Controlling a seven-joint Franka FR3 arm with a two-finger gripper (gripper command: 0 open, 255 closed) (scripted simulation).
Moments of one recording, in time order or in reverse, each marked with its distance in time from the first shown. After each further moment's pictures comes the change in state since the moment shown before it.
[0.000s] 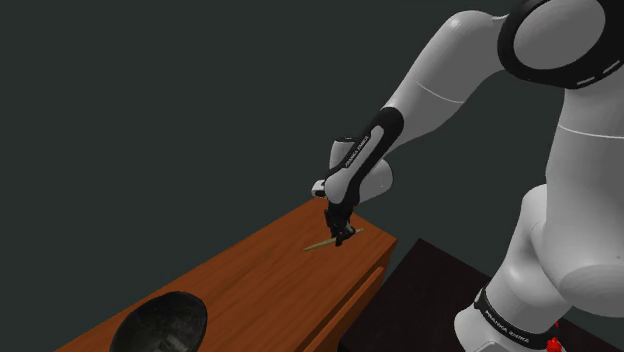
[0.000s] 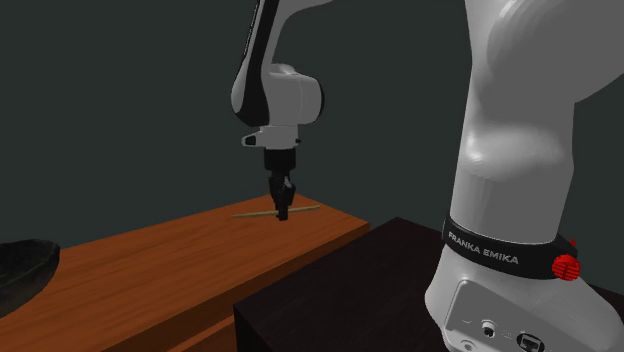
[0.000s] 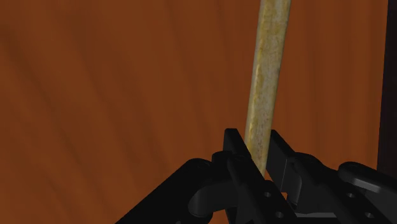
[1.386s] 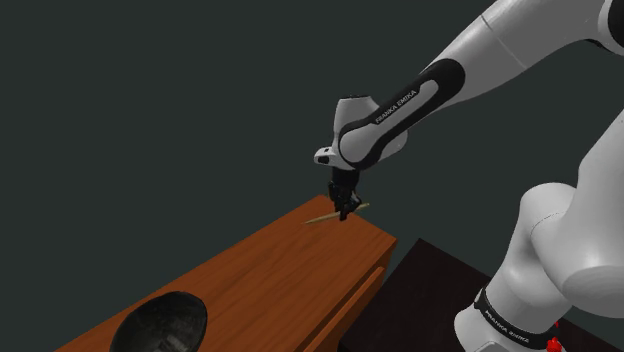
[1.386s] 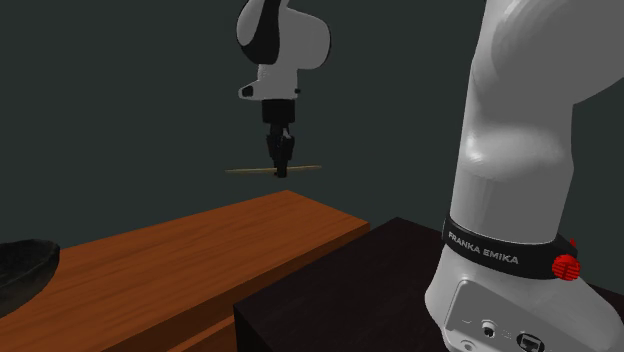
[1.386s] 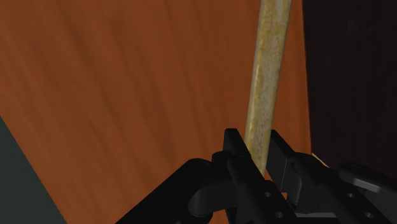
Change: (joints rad) arm 0.025 -0.303 -0.062 0.002 -0.220 -0.284 0.170
